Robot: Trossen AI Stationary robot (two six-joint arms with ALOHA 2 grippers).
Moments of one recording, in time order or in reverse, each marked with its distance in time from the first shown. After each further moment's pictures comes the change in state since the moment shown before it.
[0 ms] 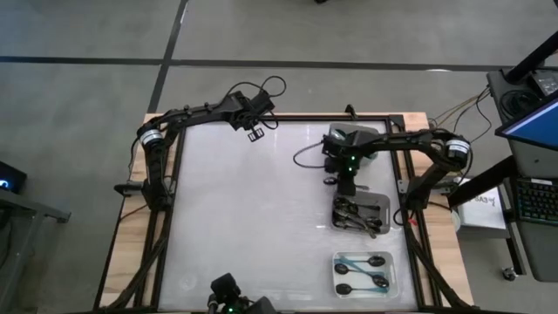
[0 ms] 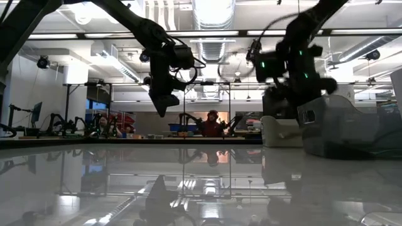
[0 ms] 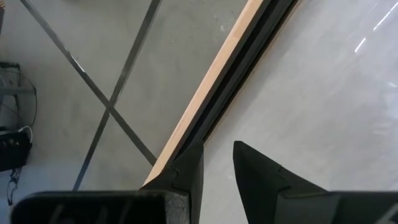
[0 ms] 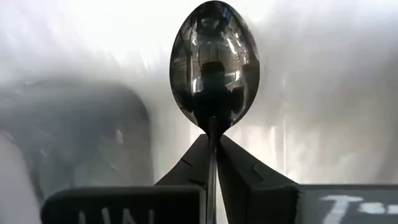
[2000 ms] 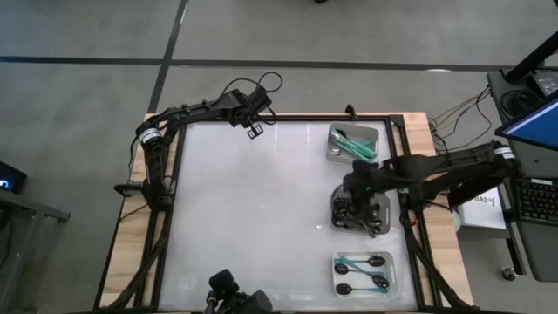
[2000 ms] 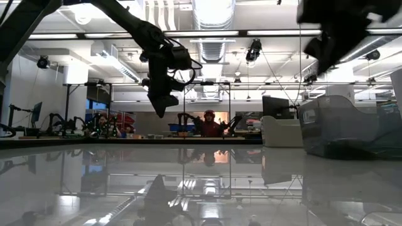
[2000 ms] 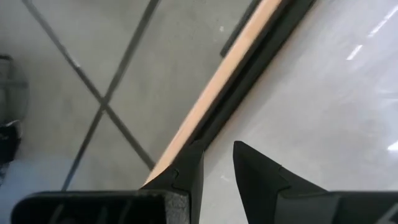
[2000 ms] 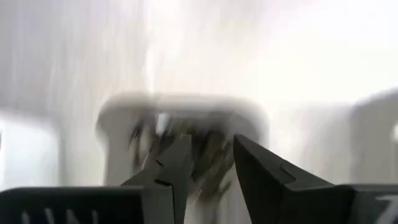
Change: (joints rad) left arm 0.039 0.000 0.000 0.018 0.023 -0.001; right arm 0.549 -0.497 -0.019 -0.050 0.275 0.469
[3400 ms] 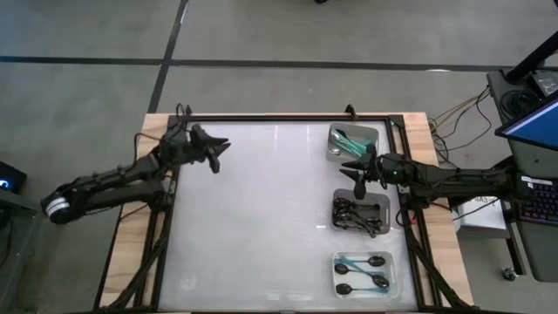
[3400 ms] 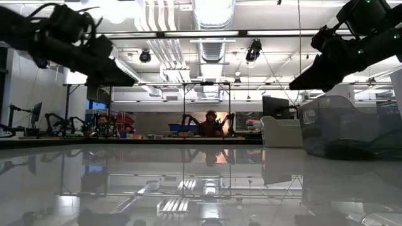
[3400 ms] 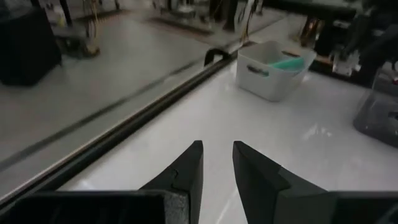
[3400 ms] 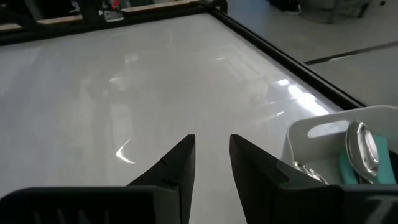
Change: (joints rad) left arm 0.013 -1.156 -1.192 0.935 0.641 -0.201; right arm -0.342 -0.481 -0.675 0.964 0.098 -0.131
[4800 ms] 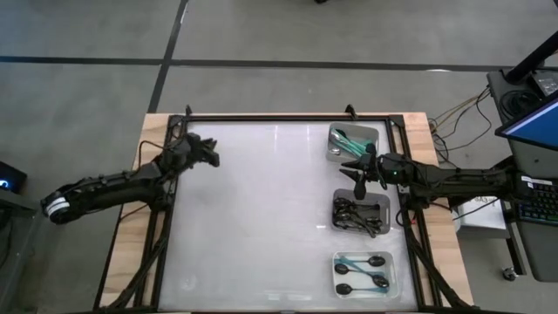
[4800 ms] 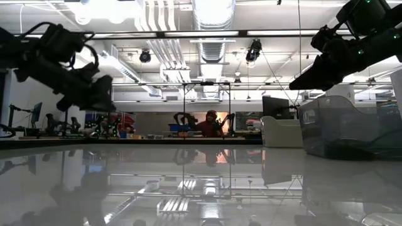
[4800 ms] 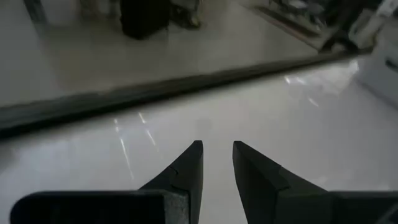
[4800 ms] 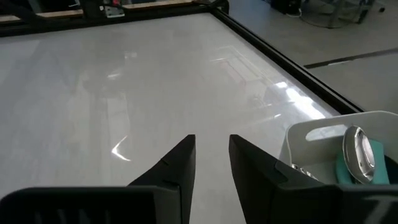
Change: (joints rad) left arm 0.000 -0.018 -0.215 0.097 -0.405 -0.245; right arm 0.000 0.002 0.002 -0.001 0.000 -0.042
